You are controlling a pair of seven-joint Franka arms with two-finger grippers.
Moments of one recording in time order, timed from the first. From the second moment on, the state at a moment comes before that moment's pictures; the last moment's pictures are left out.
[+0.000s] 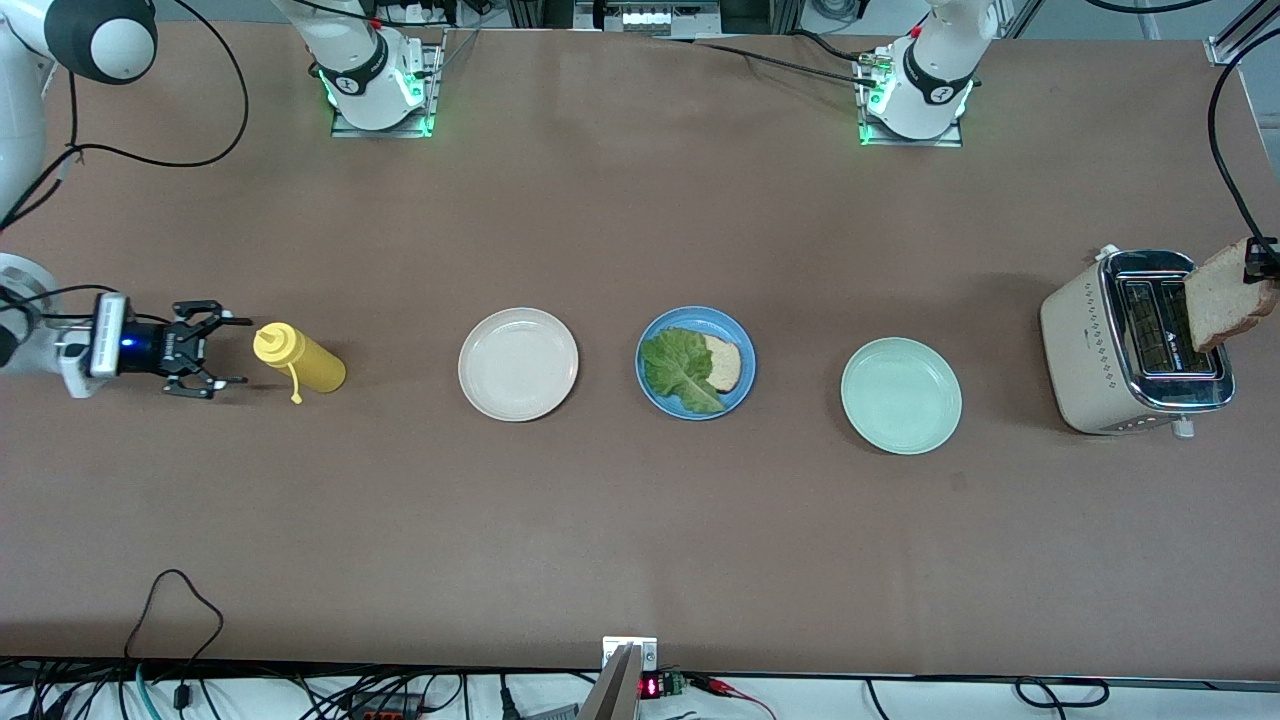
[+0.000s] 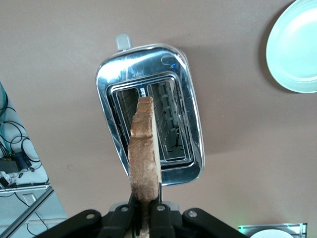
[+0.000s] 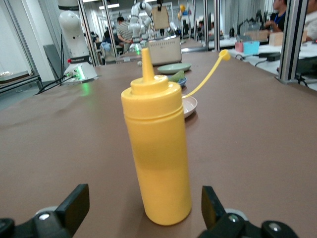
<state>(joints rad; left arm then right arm) 0.40 0.15 -0.13 -1.63 0.23 1.61 0.42 -0.44 0.88 -0.16 -1.46 0.96 1.33 -2.41</state>
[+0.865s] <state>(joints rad) 0.39 0.16 -0.30 -1.62 0.02 1.45 0.42 -0.18 0.39 -0.16 -1.38 0.41 1.38 -1.25</state>
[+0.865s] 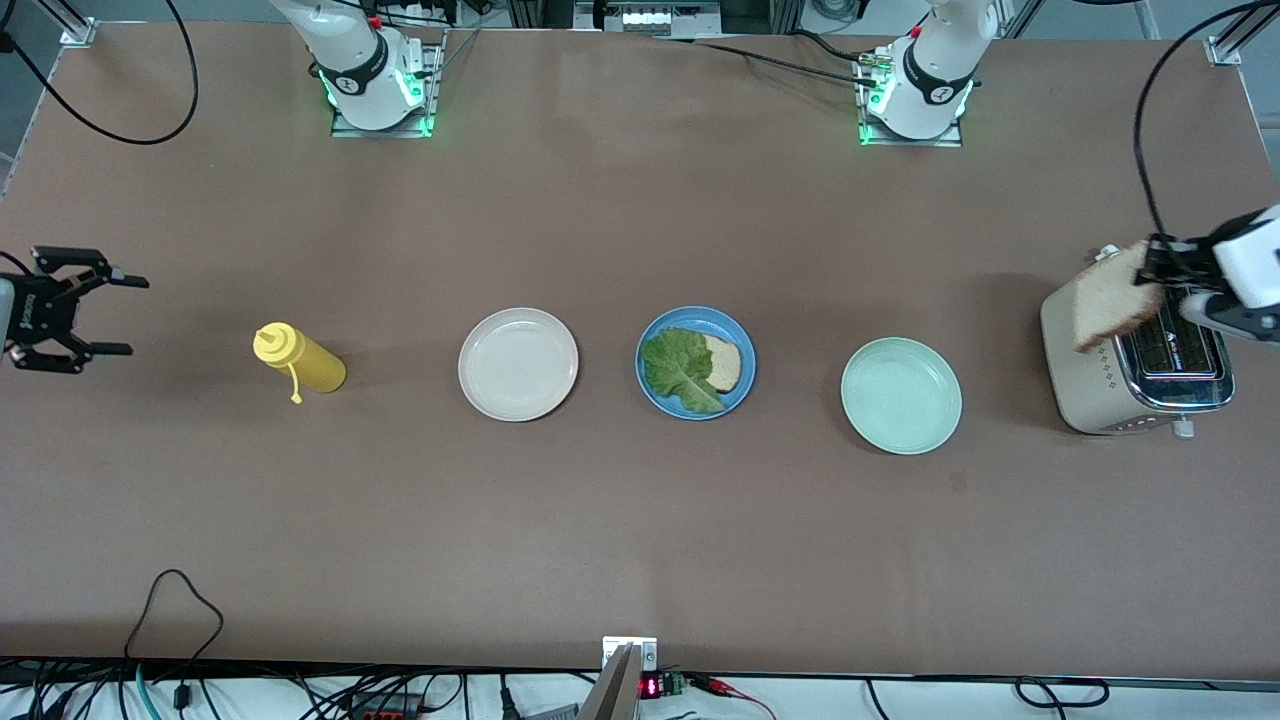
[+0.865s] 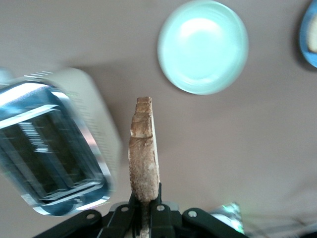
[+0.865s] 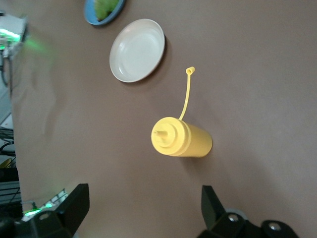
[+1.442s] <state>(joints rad) 0.30 0.30 -0.41 -1.62 -0.38 1.44 0.36 0.03 0.29 -0.16 -1.38 0.20 1.43 -0.66</state>
